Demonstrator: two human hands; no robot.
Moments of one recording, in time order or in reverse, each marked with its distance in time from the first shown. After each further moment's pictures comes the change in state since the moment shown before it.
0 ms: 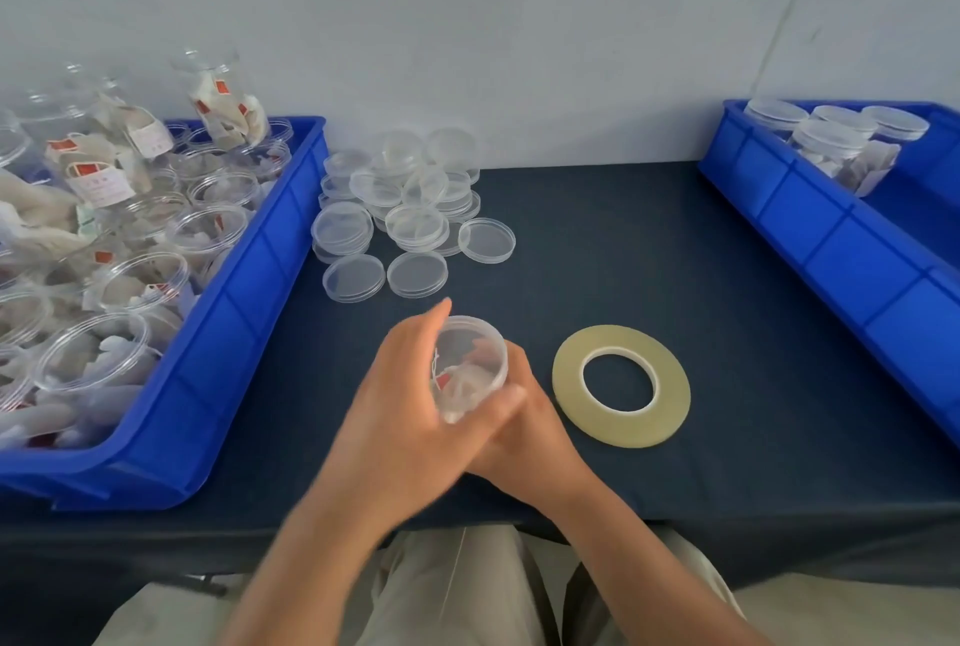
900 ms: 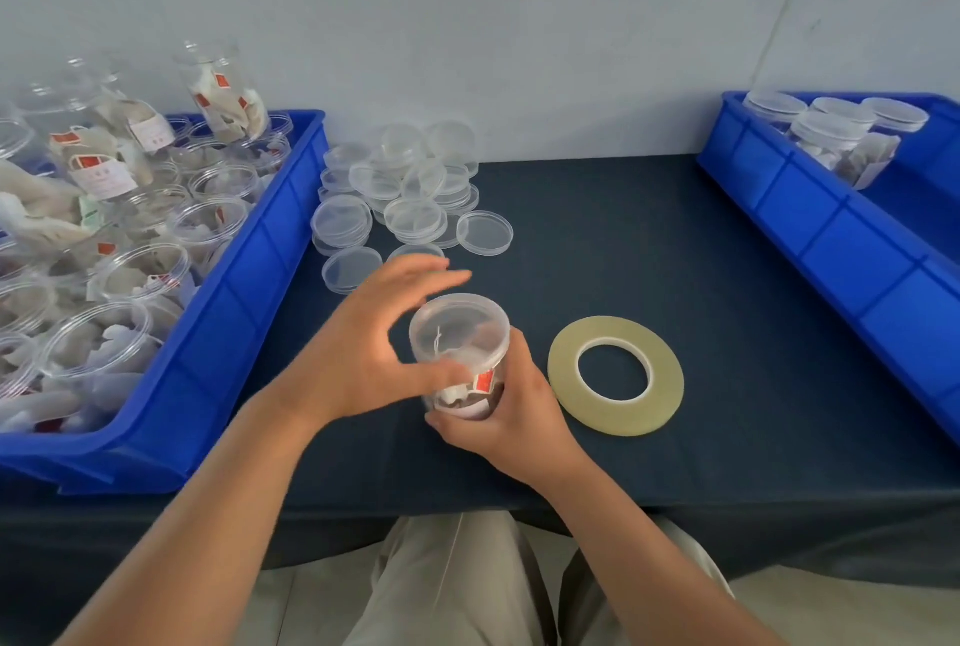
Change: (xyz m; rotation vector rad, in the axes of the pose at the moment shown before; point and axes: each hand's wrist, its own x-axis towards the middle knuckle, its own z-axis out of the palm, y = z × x) left_hand 0.055 -0.026 -0.038 0.039 -0.215 0.316; right_hand 0.001 0.004 -0.004 -0.014 0.017 0.084
